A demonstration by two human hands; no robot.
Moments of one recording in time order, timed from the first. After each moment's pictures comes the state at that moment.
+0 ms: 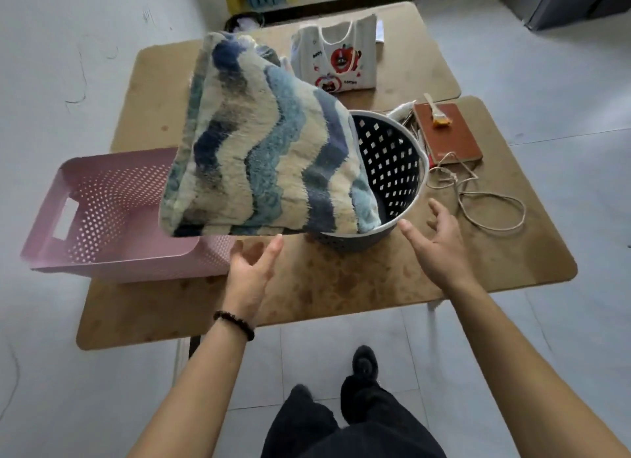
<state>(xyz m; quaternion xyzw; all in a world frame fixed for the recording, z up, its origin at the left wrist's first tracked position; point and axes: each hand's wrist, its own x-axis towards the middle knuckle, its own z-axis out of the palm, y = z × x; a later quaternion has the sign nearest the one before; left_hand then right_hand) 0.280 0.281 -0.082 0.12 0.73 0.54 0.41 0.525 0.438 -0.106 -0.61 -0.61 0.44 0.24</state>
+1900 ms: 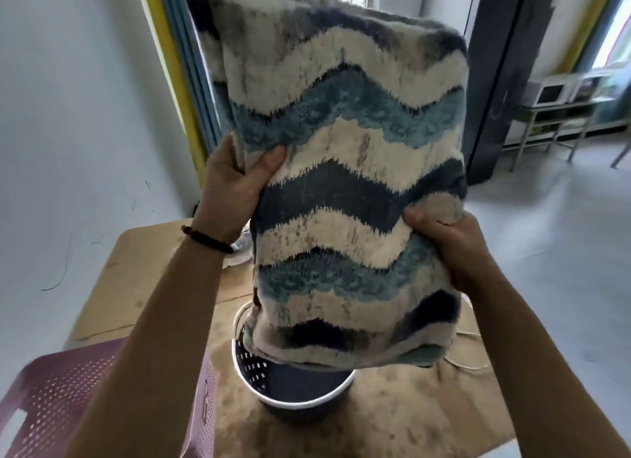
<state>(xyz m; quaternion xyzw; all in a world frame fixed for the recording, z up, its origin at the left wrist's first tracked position) 0.207 0.458 0.206 0.56 0.42 0.67 0.25 0.487 0.516 0.131 -0.40 -0.54 0.50 0.54</state>
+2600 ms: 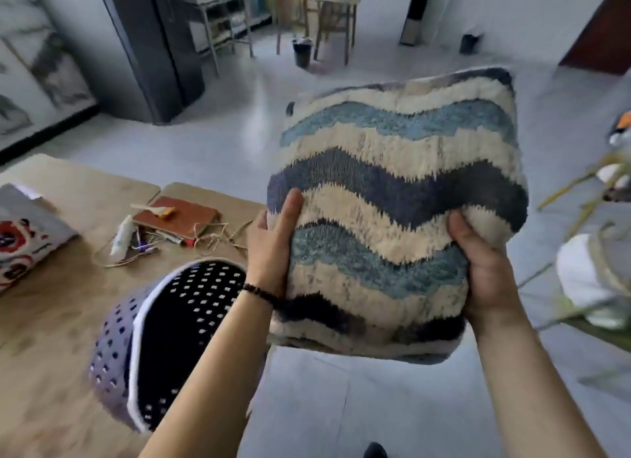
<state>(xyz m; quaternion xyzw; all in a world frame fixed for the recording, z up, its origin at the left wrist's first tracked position) 0.472 0.381 0.029 0.52 0.36 0.39 0.67 0.630 0.193 0.049 -0.50 -0.17 0.25 0.81</state>
